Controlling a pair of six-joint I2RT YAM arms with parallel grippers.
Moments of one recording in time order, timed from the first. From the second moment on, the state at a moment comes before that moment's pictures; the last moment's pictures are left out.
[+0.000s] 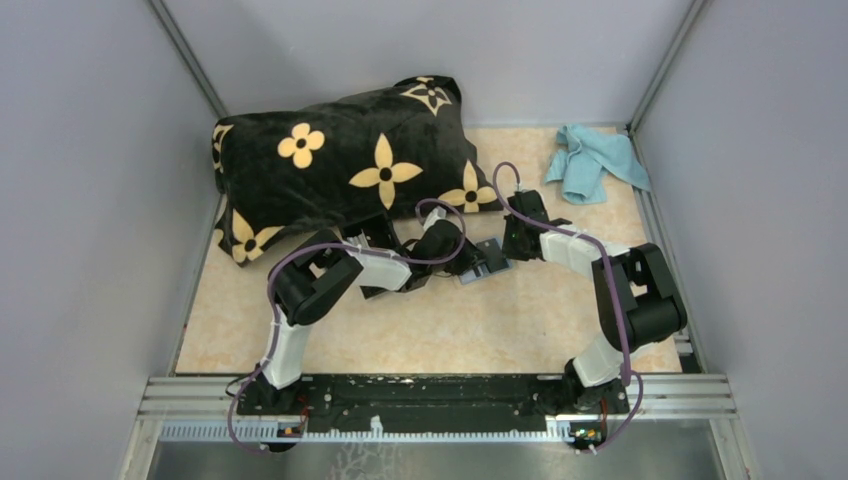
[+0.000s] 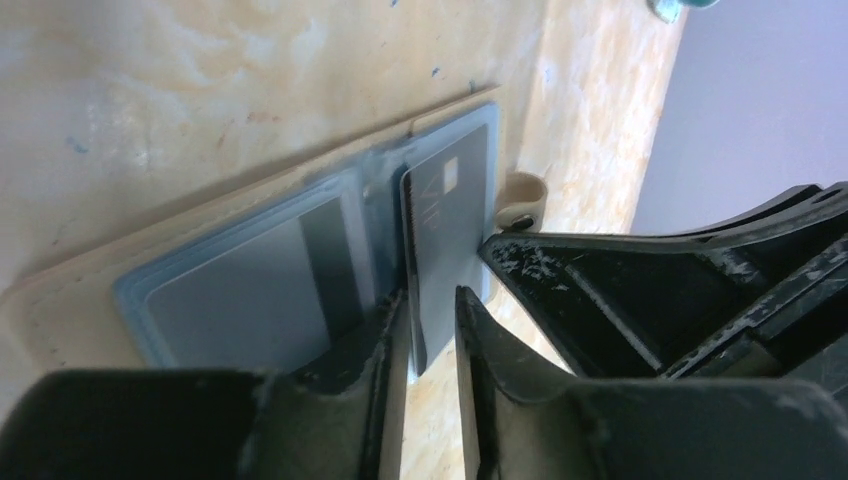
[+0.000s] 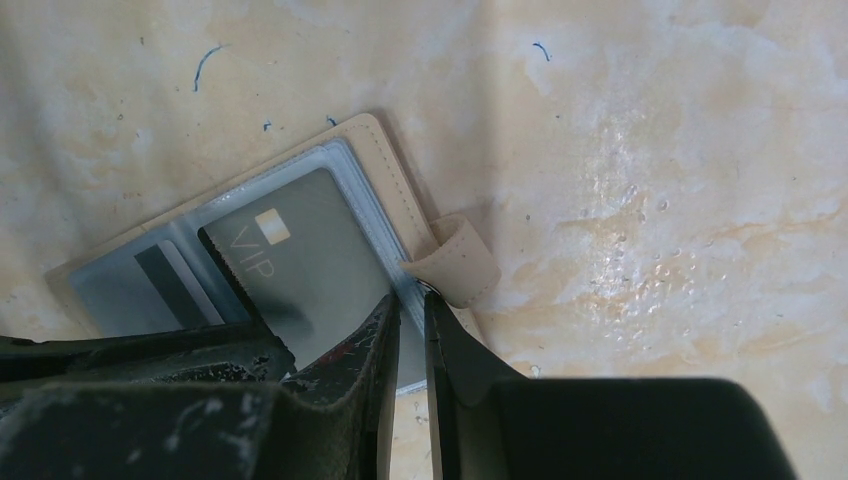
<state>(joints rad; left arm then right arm) -0.90 2.07 1.09 0.44 -0.07 -1.30 0.34 1.60 0.86 -0.25 0.08 0.45</state>
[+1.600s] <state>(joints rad) -1.04 1.04 0.55 0.29 -0.65 -0.67 0.80 1.63 1.45 -0.43 0.17 0.29</state>
